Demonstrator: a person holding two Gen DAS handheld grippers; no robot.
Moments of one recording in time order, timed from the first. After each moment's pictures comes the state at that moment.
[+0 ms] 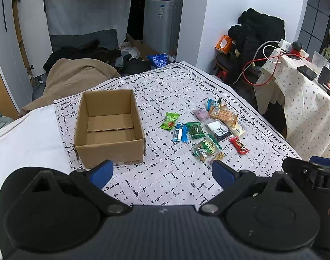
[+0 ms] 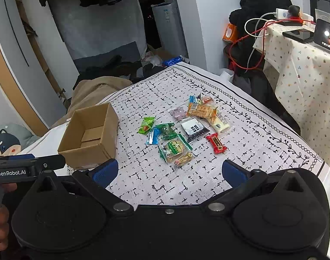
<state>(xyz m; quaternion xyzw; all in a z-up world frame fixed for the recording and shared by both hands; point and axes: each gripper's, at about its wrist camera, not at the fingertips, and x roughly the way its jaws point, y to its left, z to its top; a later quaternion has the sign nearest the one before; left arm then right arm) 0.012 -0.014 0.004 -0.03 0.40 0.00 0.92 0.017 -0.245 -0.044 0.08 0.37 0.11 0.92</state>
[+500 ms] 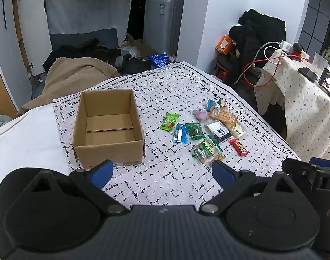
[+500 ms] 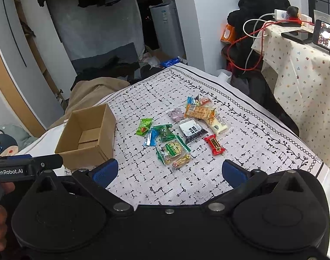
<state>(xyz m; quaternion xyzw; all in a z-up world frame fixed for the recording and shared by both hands) 0.017 -0.015 0.001 -0.03 0.39 0.00 0.92 0.020 -0.244 -0.046 0.08 0.36 0.11 0.92</state>
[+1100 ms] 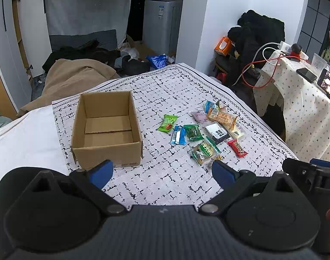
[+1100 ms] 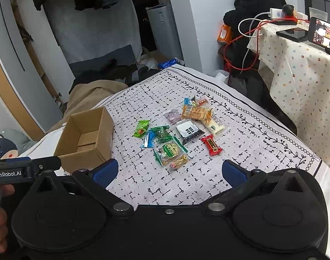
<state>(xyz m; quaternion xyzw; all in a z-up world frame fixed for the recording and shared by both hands) 0.014 -0.018 0.003 -0.04 0.39 0.00 0.92 0.019 -0.249 -0.046 0.09 0.36 0.10 0.92</state>
